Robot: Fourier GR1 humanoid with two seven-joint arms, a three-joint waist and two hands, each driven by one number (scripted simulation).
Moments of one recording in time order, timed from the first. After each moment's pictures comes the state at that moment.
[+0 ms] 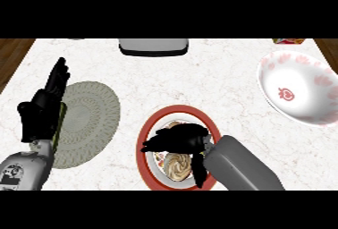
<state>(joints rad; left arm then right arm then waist) -0.23 0.31 -0.04 -1.60 -0.08 0.22 0.19 -0.57 -0.11 0.66 -1.19 0.68 0.67 -0.28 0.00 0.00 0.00</state>
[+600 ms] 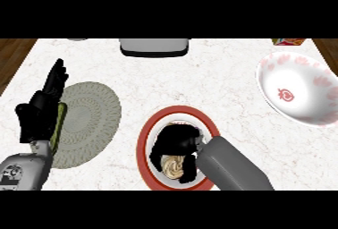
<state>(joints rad) -0.22 0.28 0.00 -1.58 -0.10 0.17 0.16 -0.59 -0.05 0.66 -1.08 0.85 0.53 -0.45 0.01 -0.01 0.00</state>
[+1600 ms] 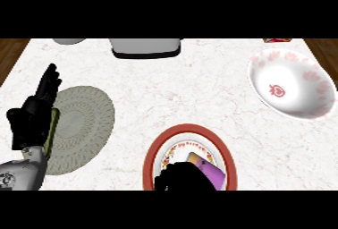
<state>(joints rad) -0.17 0.28 0.03 -1.62 -0.11 0.17 0.18 0.02 0.00 0.74 -1.72 0.96 0.28 0.21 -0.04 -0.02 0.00</state>
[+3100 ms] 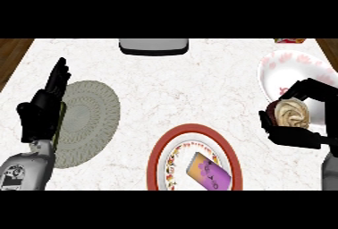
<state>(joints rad) -0.22 0.24 0.02 -1.61 -0.14 0.14 0.18 -0.20 -0.14 -0.16 -1.92 0.56 0.12 0.24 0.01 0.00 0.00</state>
